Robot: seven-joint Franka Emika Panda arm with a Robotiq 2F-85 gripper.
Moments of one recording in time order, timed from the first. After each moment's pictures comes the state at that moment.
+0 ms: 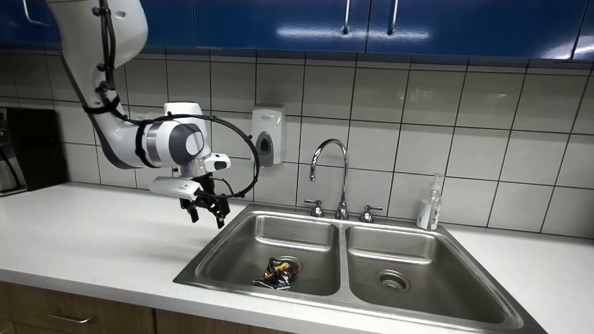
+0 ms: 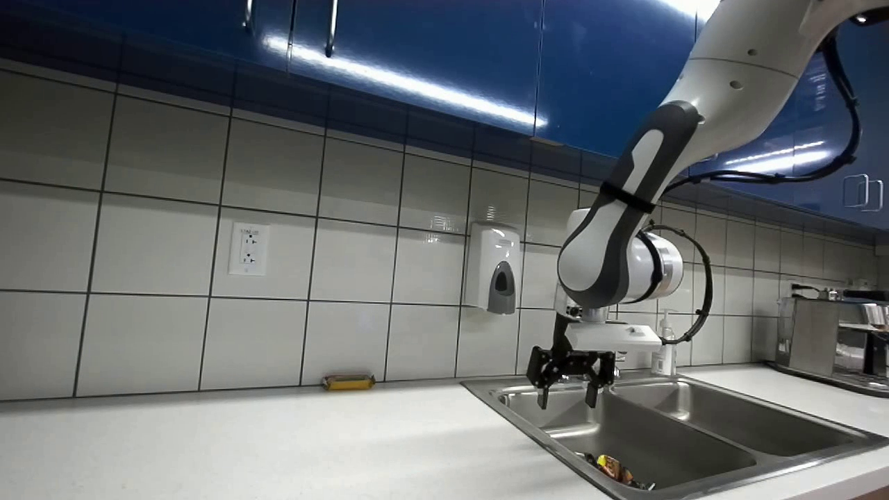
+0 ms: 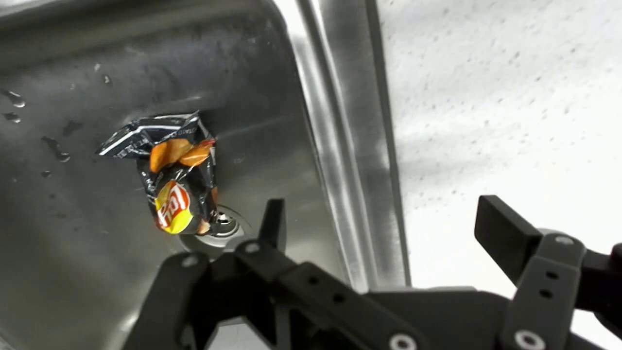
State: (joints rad) arm 0.16 0.19 -0.18 -2.43 -0.12 2.83 0.24
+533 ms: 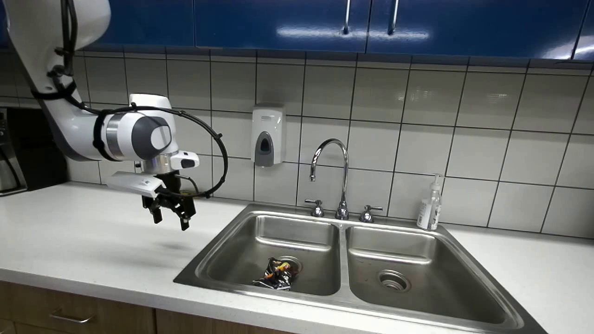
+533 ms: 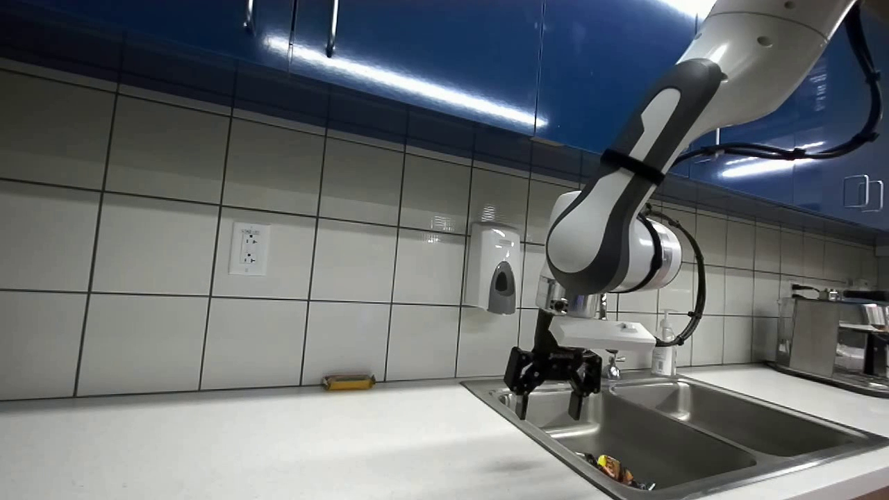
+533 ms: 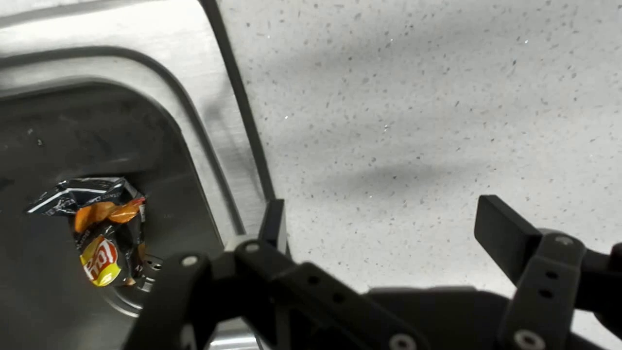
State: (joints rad) arm 0.16 0.09 -0.03 -2.53 -0.06 2.78 0.28
